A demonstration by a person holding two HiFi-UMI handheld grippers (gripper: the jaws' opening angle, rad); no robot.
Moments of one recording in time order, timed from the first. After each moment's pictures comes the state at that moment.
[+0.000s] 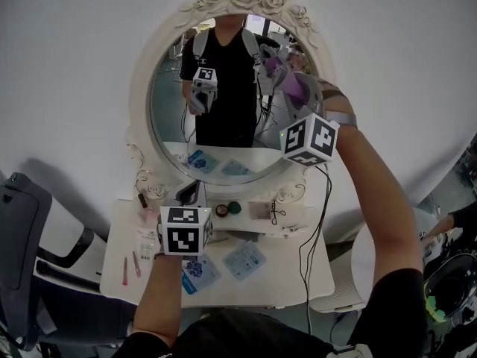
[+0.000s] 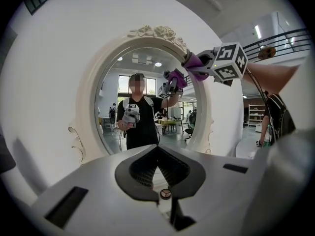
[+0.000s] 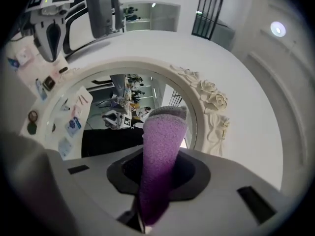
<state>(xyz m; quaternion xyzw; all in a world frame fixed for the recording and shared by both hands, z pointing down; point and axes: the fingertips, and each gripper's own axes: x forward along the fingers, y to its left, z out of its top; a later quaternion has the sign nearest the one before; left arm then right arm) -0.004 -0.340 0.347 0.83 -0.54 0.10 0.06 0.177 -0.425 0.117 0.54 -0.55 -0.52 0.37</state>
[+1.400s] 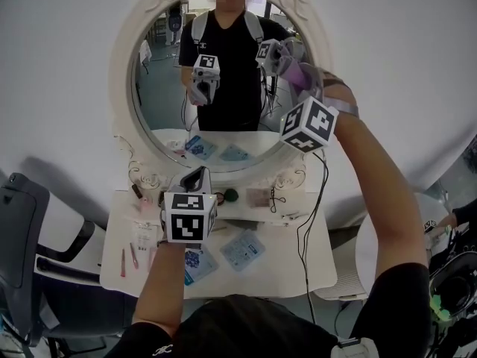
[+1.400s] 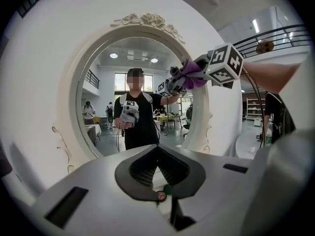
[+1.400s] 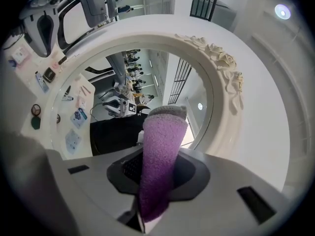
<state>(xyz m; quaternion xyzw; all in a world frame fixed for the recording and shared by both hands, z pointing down) 0.042 -0.358 0.359 0.84 -0.53 0.13 0.05 0.242 -0.462 0.160 0.57 -0.55 -0.45 0.41</state>
